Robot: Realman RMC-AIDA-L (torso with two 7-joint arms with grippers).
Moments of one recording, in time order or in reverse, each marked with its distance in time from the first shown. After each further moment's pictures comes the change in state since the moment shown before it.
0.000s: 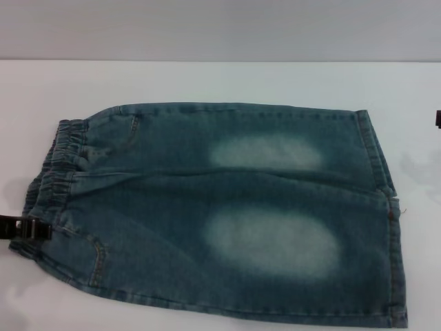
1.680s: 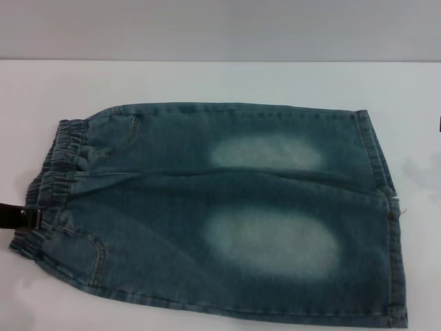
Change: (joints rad) left arm -0.034 0.002 0.022 -0.020 0.031 -0.017 -0.007; right arm -0.008 0.000 0.003 0.028 -0.005 0.041 -0.016
